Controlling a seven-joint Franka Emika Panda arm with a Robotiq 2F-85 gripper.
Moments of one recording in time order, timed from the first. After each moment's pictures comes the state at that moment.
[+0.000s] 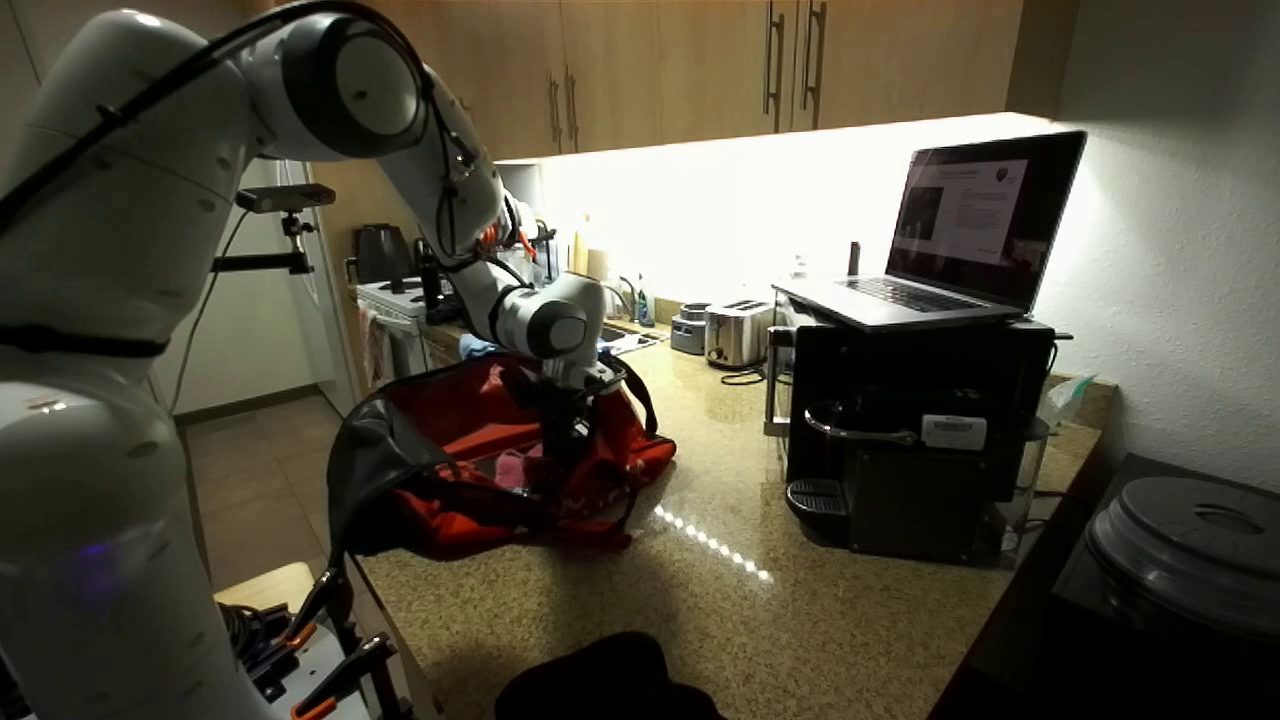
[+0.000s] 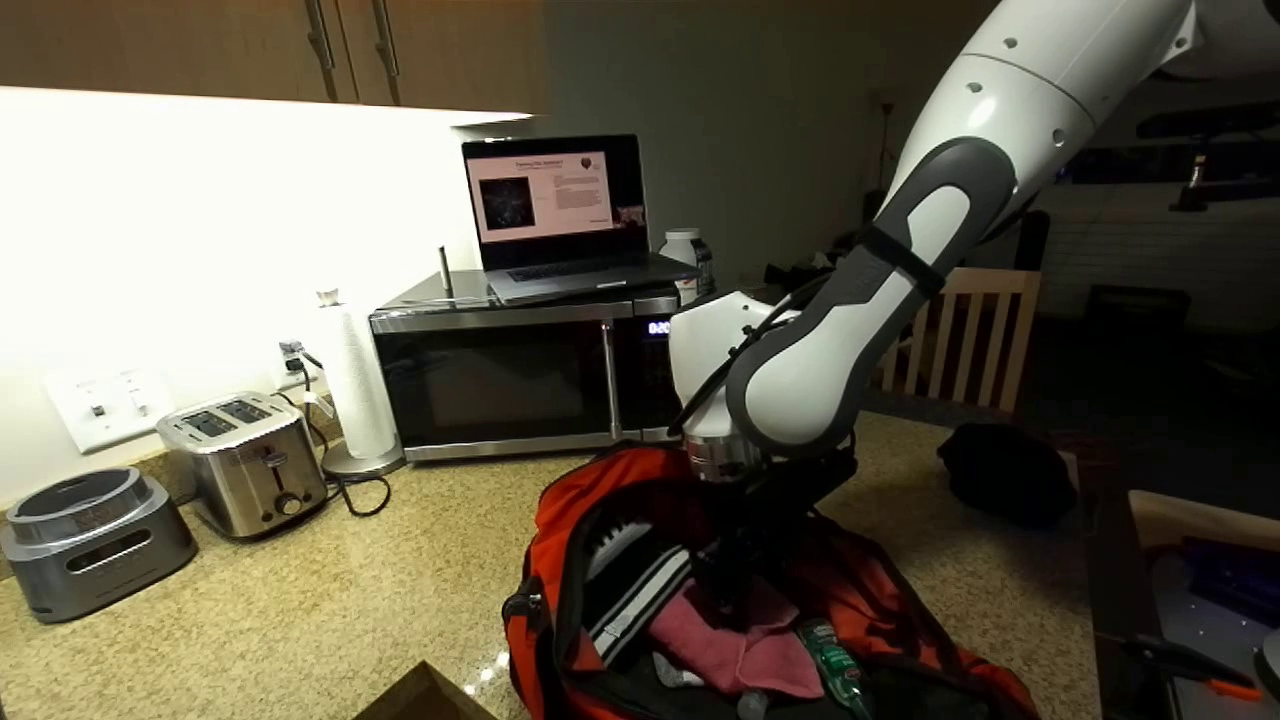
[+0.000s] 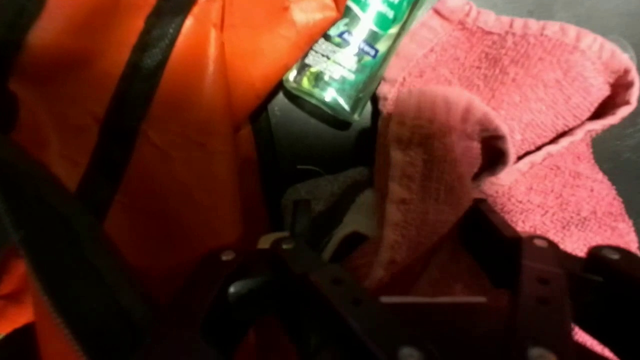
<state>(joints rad) 0.26 0.52 0.08 -2.04 0.12 2.38 0.51</state>
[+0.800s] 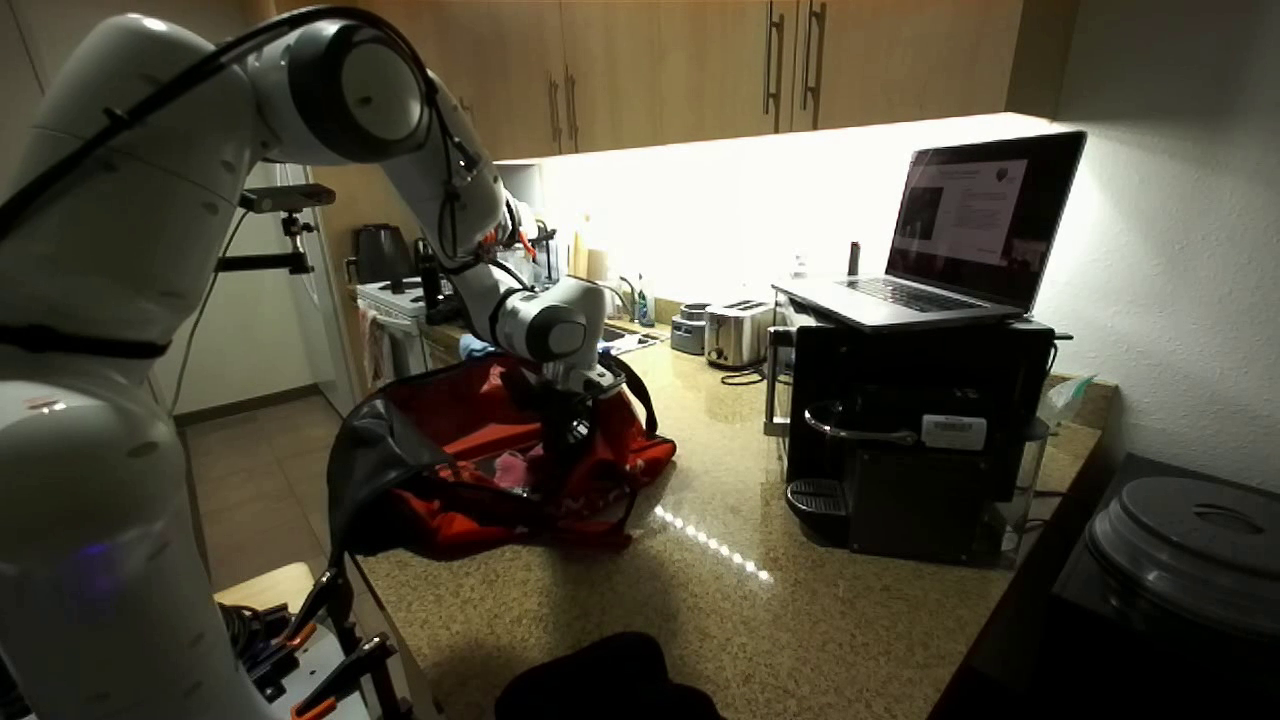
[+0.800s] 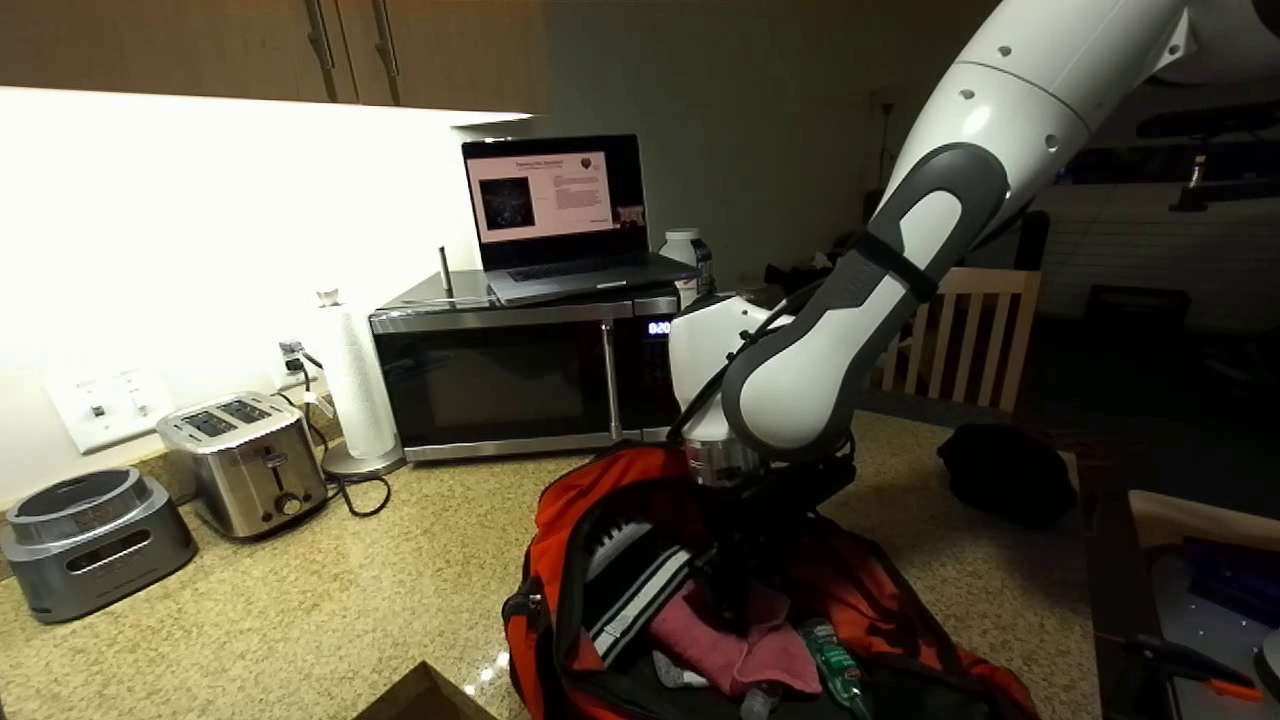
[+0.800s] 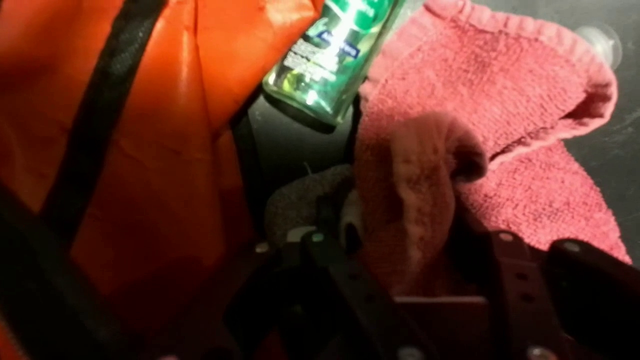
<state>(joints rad) 0.26 0.53 0.08 -2.04 0.15 2.39 0.50</state>
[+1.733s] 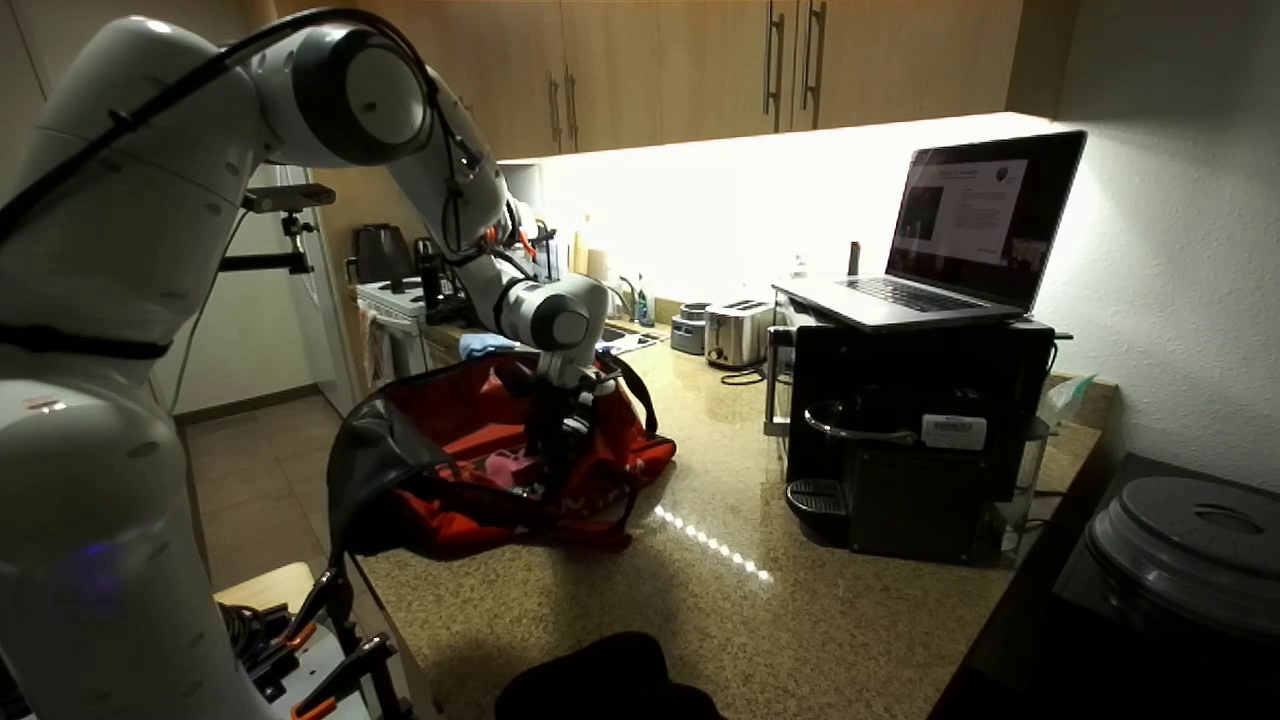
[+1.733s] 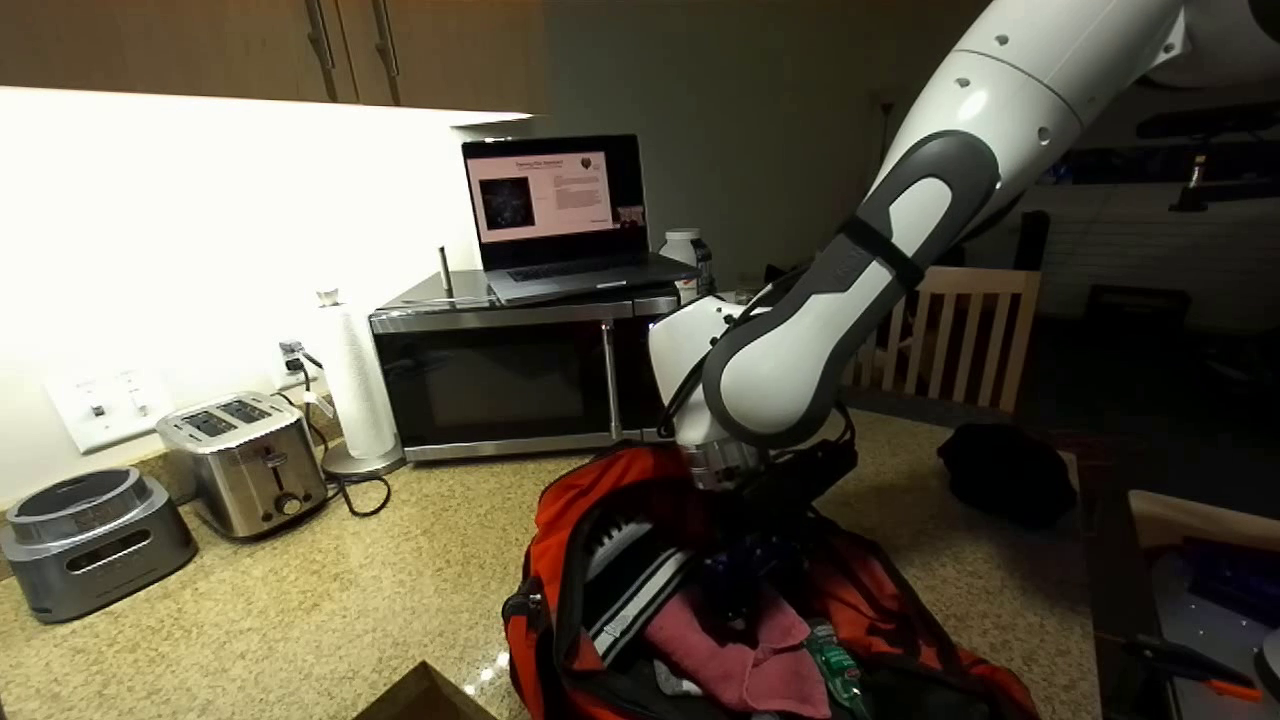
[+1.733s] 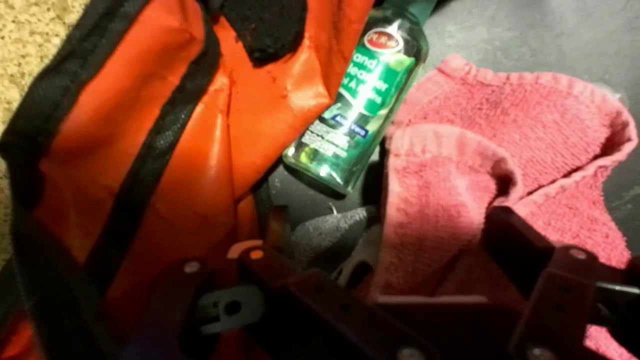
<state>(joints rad) 0.26 0.54 0.09 -1.98 0.15 2.18 0.50</state>
